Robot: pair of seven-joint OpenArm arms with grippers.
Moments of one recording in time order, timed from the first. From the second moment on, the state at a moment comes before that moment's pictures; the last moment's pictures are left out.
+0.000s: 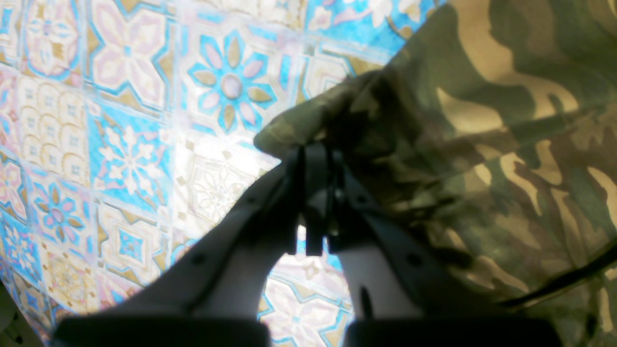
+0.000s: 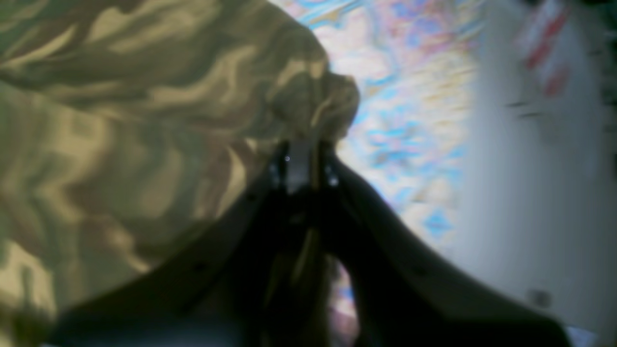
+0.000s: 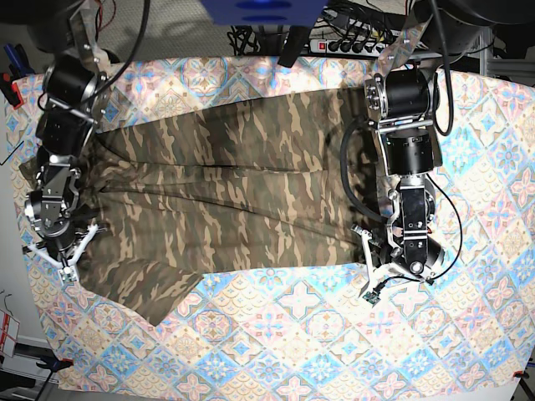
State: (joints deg) left arm -27.4 -2.7 -13.0 61.6 24.0 -42.7 48.5; right arm 22.0 17.6 25.5 49.9 -32.7 26.3 -8.6
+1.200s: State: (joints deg) left arm -10.6 -2.9 -4.0 95.1 23.9 -42.7 52.9; right arm 4.5 8.1 36.6 80.0 -32.7 26.5 -4.4
